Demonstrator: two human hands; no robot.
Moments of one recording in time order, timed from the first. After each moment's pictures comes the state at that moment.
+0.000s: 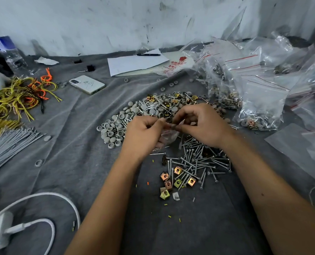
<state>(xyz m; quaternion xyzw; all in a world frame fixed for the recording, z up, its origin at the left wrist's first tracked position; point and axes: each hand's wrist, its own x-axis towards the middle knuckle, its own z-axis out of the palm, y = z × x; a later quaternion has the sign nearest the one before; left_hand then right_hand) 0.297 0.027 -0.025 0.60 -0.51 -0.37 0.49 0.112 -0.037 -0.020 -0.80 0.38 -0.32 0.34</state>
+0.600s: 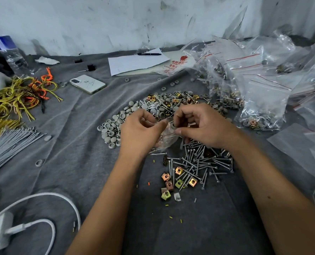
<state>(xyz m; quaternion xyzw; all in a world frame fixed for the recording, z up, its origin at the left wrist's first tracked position) 0.297 0.030 -0.020 0.66 -0.47 -0.29 0.51 0.112 -0.029 -0.009 -0.81 0.33 -0.29 0.38</state>
